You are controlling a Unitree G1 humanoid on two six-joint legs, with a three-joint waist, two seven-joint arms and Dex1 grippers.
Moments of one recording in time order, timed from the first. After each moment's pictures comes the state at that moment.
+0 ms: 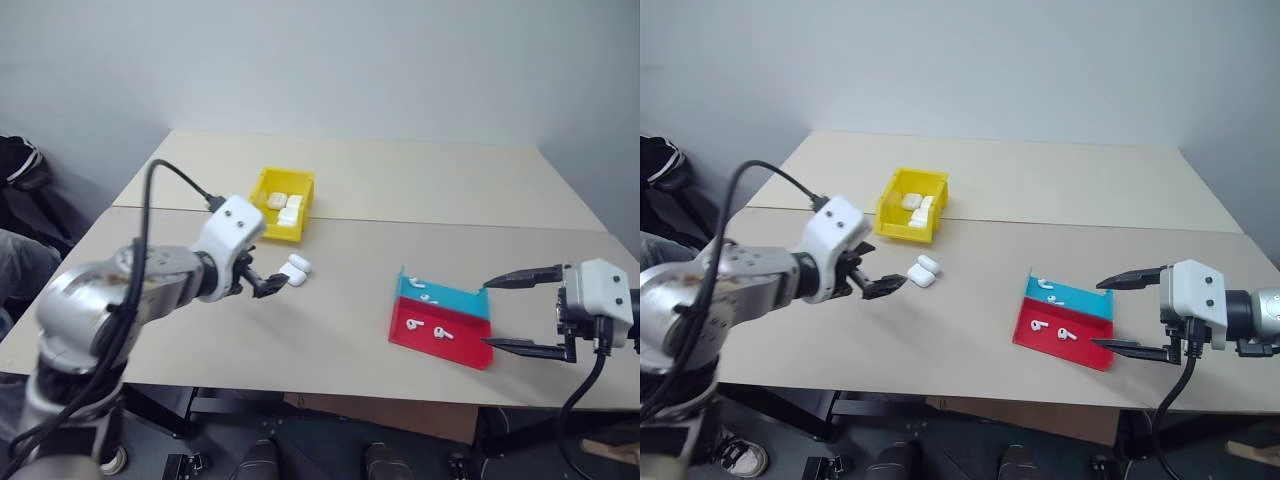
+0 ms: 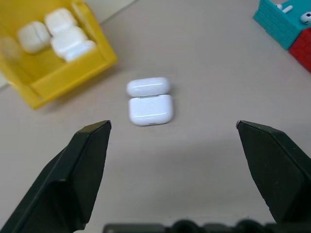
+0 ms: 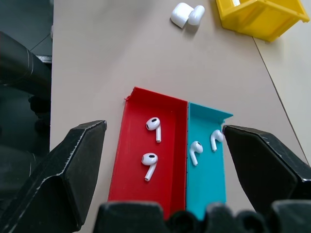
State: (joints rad) left arm -0.79 0.67 -0.04 -0.55 -0.65 1.60 -0.32; right arm -0.07 -1.08 -0.38 -0.21 0.47 0.10 1.36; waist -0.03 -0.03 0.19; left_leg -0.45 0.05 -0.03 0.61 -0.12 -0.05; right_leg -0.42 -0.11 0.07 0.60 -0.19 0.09
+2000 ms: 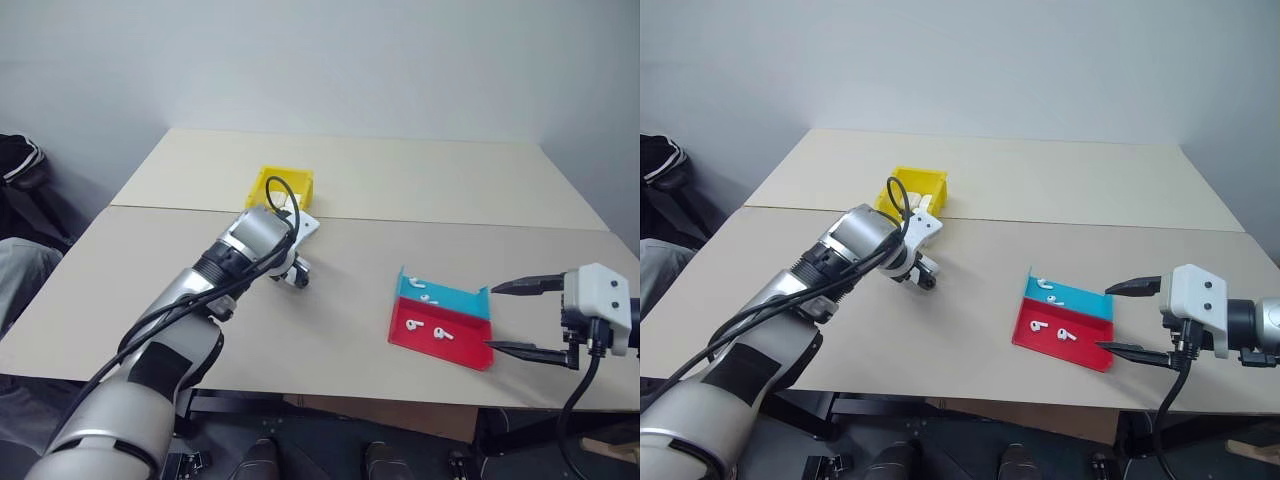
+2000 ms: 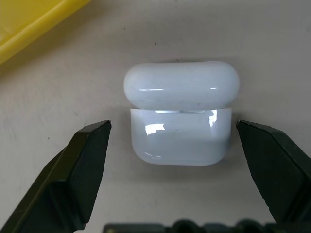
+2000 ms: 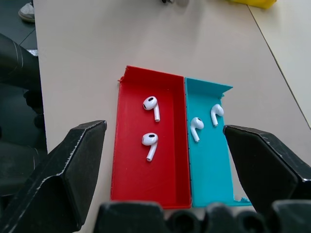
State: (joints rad) left arm -1.25 0.35 -0.59 0.56 -0.23 1.32 -0.49; right arm 0.02 -1.09 -0.43 -0.25 0.45 0.18 1.30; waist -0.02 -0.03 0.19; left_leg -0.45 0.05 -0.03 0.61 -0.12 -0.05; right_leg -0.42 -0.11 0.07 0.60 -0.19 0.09
